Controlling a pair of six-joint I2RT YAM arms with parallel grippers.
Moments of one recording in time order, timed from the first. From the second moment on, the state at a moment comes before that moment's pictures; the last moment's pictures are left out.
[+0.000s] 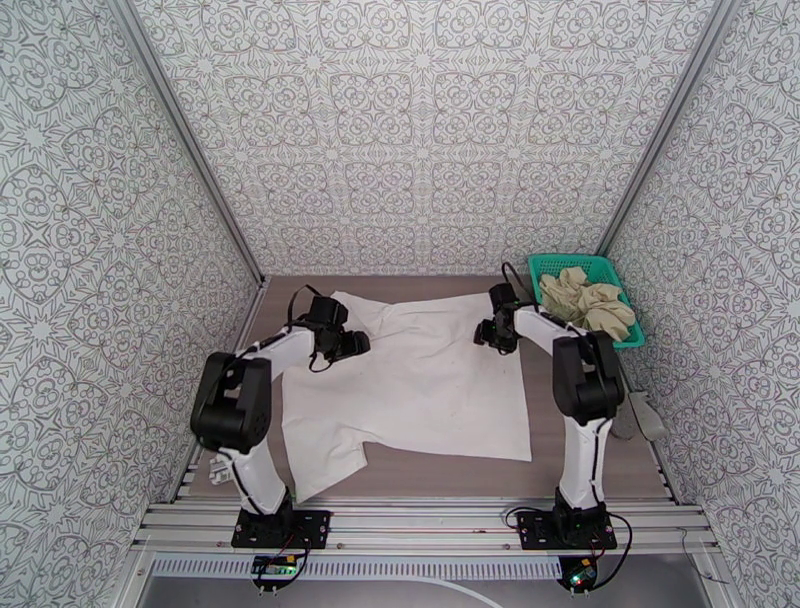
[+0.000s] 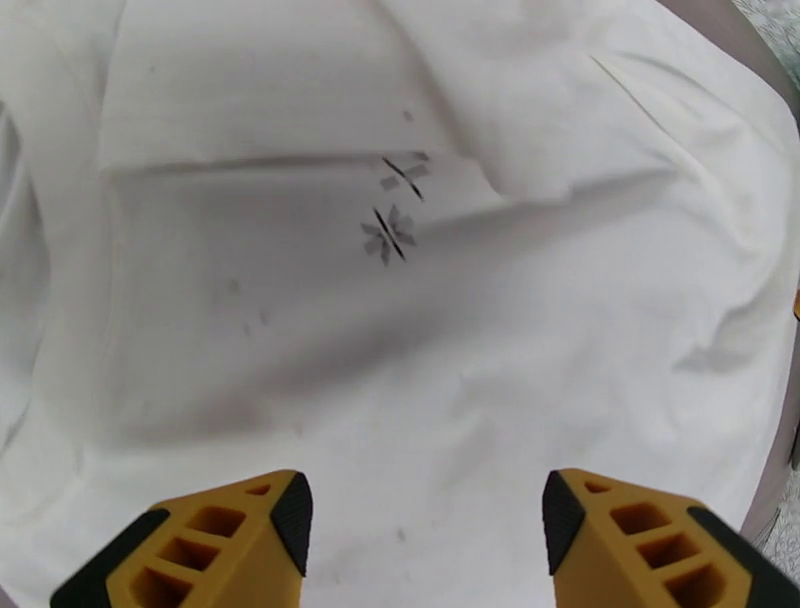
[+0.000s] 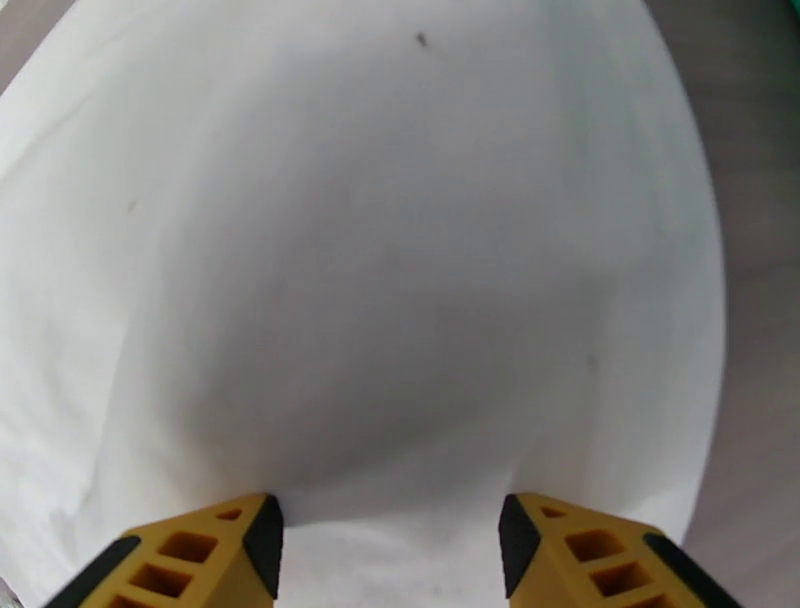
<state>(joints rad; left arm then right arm) -0.15 1.91 1.25 -0.41 0.29 -0.39 0.21 2.15 1.61 -0.67 -0.02 0.48</state>
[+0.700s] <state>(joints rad) -0.06 2.41 1.93 -0.46 0.41 -0.39 0.11 2.71 2.59 -0.96 -0.06 0.54</state>
